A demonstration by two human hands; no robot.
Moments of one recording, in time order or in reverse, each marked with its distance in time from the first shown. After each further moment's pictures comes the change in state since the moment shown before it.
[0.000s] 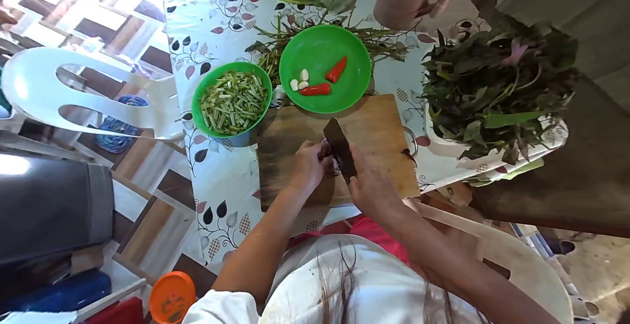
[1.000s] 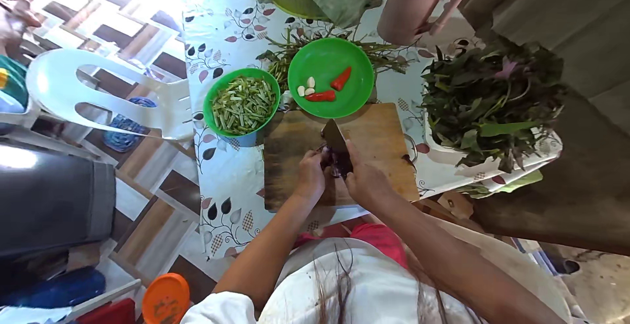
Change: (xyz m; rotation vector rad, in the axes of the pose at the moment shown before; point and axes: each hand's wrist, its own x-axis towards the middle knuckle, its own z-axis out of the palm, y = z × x) left_hand -0.019 -0.013 0.017 -0.013 0.141 0.050; right_hand 0.010 -0.013 -0.008 -0.038 -0.073 -0.009
